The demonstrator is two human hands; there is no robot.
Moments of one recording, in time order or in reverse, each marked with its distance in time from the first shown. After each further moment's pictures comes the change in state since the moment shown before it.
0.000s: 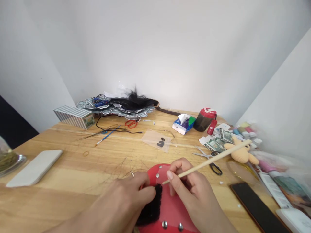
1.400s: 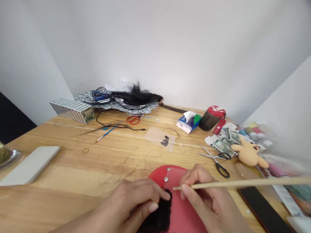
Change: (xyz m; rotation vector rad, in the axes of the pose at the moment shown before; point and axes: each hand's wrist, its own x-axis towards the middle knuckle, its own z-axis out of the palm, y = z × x) left_hand -0.001 -0.016 0.002 -0.698 0.137 -0.009; right_hand -0.006 0.013 -0.008 -0.031 -0.045 -0.076
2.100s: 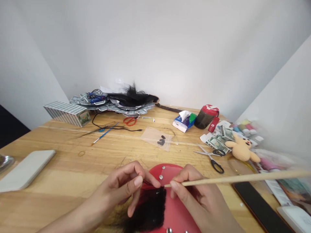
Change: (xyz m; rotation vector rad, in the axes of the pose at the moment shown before) left_hand 0.002 -0.019 -0.002 -0.748 0.082 -0.267; right_hand 0.000 -0.002 0.006 0.000 -0.004 0.022
